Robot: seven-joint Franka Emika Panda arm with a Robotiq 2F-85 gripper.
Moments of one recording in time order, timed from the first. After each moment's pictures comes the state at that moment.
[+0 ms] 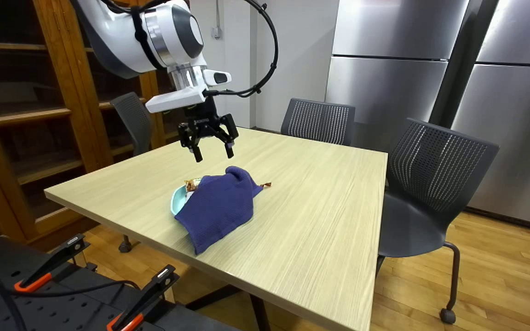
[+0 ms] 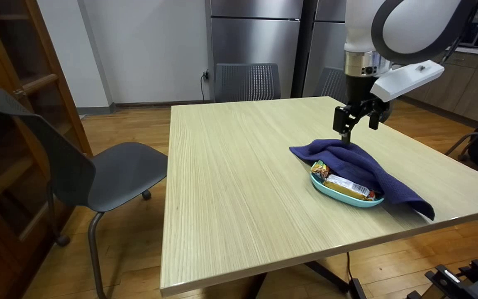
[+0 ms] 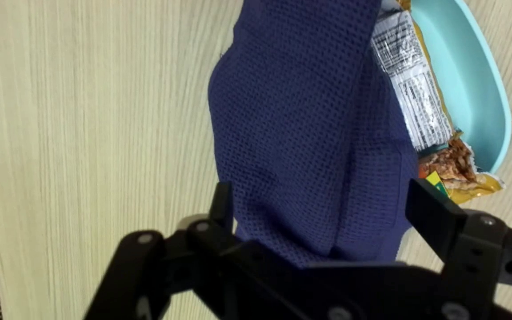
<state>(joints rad) 0.06 0.24 -0.06 -2.36 -0.49 2.55 0.29</state>
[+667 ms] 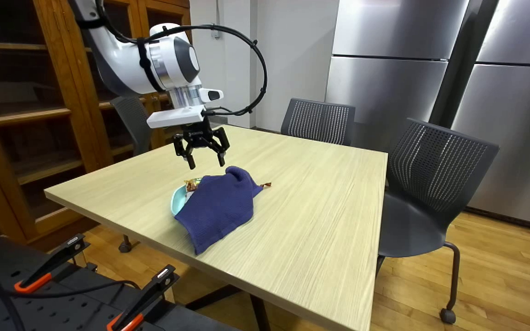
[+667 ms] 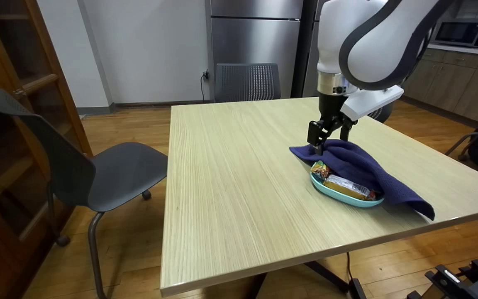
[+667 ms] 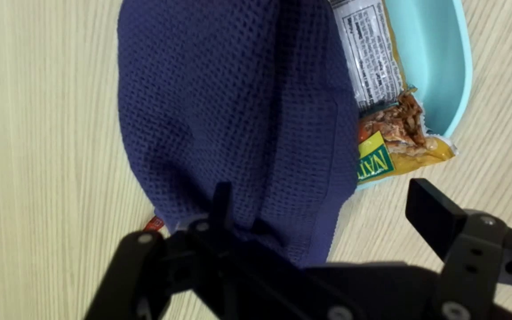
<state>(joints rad) 0.12 0.41 -0.05 -2.25 -0.46 2.65 0.27</state>
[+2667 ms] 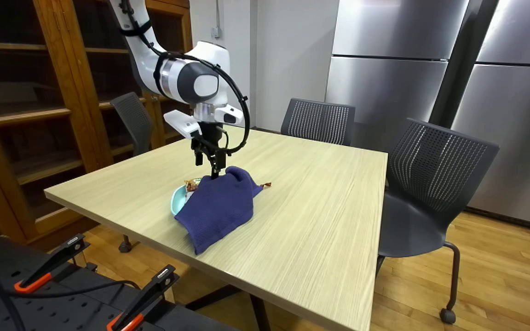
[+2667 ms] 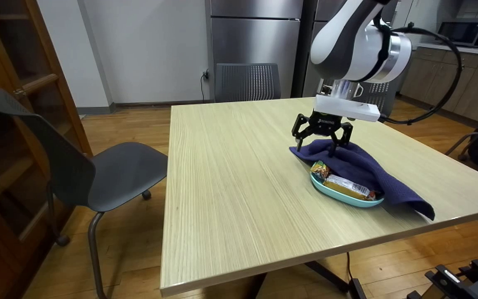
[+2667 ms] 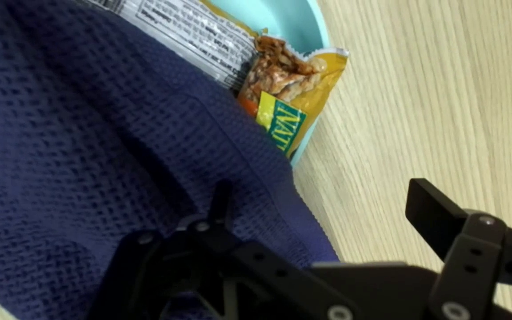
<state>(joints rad) 0.02 0.55 0.01 -2.12 0.24 2.67 0.25</state>
